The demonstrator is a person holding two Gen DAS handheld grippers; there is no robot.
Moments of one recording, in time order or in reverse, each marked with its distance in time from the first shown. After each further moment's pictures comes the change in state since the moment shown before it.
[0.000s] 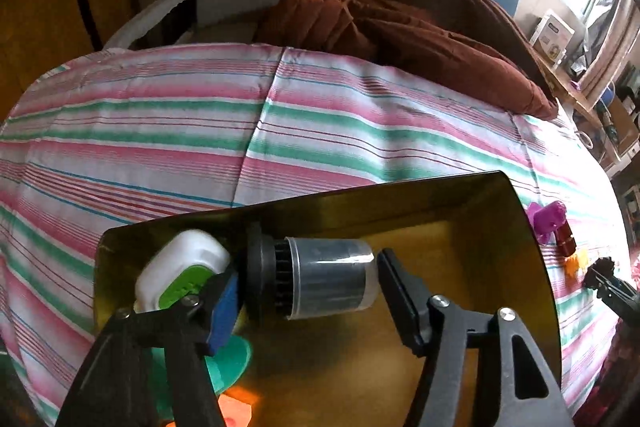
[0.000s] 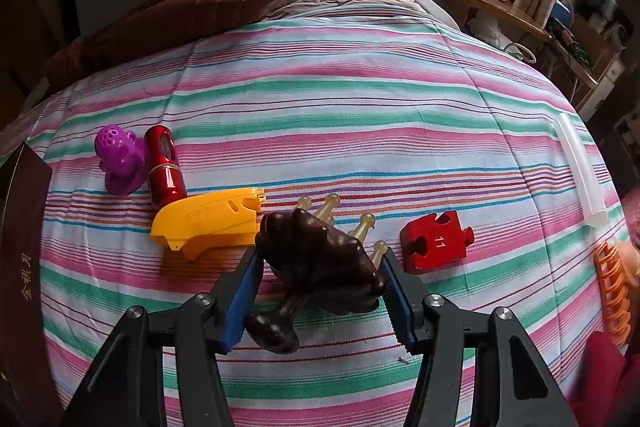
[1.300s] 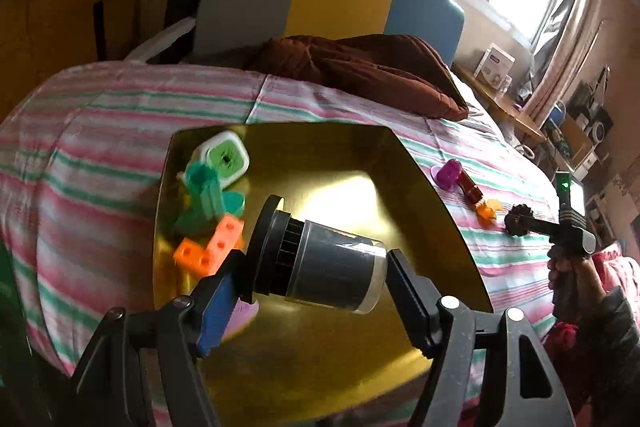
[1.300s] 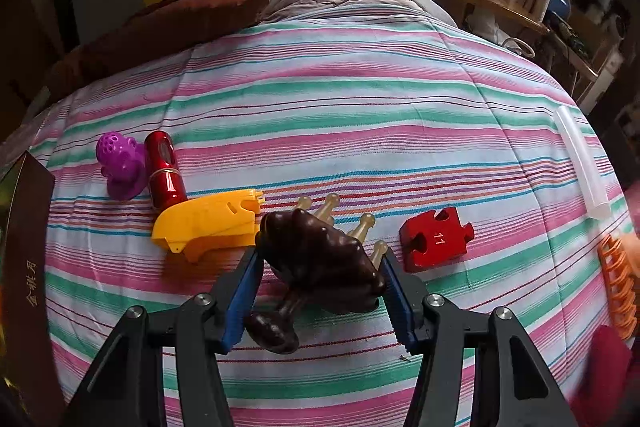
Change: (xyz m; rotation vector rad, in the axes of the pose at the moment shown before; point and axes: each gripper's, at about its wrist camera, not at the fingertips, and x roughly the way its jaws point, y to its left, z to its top) left arm -0.132 0.000 -0.119 -0.013 -0.175 -0.131; right arm -0.001 -0.004 -0.002 0.028 -0.006 0.016
